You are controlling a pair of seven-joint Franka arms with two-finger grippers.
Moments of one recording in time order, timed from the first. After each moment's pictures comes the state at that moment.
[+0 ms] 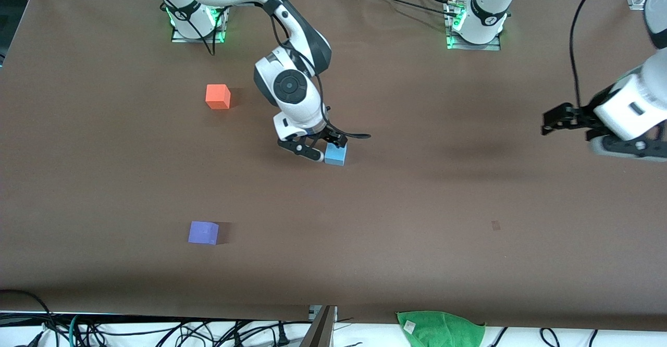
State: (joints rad) left arm 0.04 0.11 -0.06 -1.57 -0.02 1.69 0.05; right arm 0.72 0.65 0.03 -1.59 0.16 2.33 1.05
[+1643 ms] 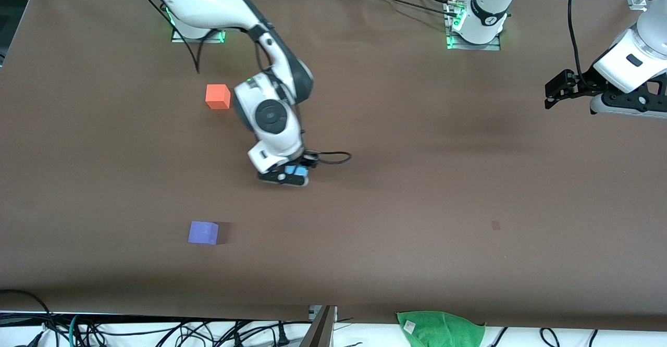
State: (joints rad) left arm 0.04 -0.07 -0.08 -1.77 0.00 1.71 0.05; right arm 0.57 0.65 -0.01 -1.50 0.04 2.12 0.61
